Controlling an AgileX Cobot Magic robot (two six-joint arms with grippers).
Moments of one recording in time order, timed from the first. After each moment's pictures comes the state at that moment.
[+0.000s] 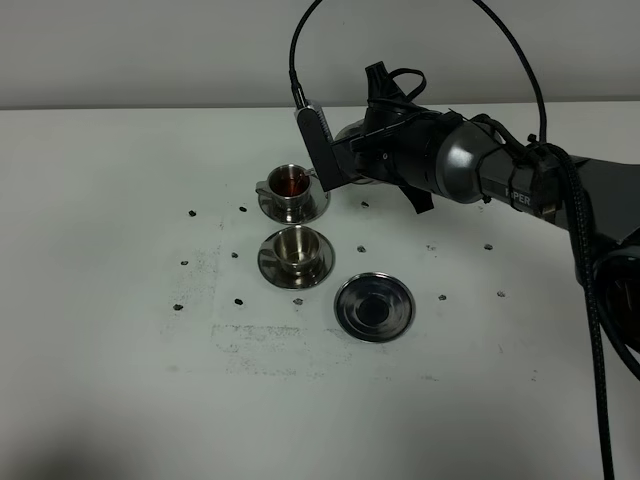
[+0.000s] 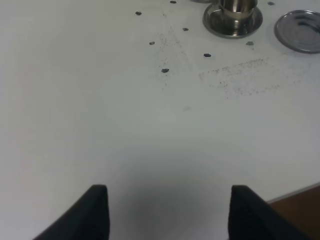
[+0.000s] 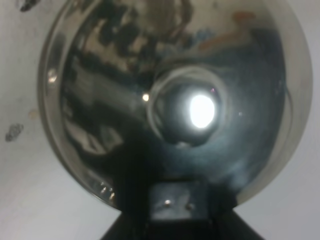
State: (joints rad) left arm -0.06 -0.01 -0.46 -0.16 1.08 0.25; right arm 0.47 2.25 -1.73 -0.98 0.71 -0.61
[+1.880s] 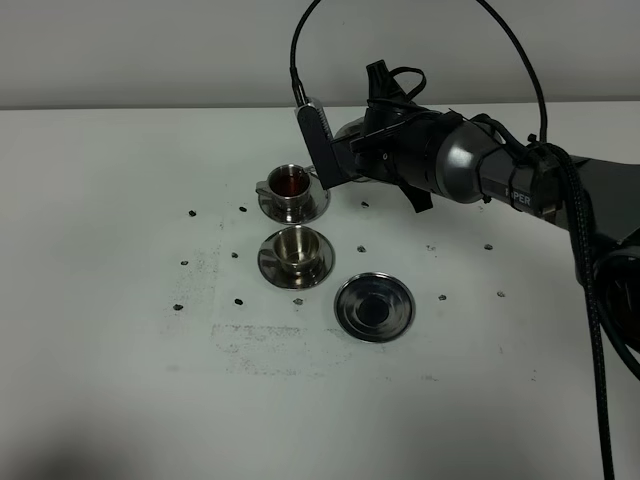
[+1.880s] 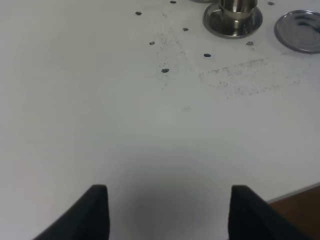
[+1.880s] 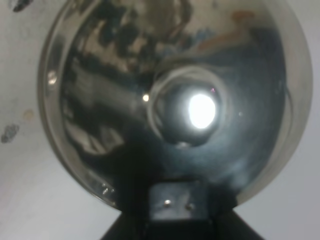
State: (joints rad) left arm -0.06 -0.01 -0.46 -0.16 1.08 0.25; right arm 0.47 2.25 -1.73 -0.99 0.71 -0.58
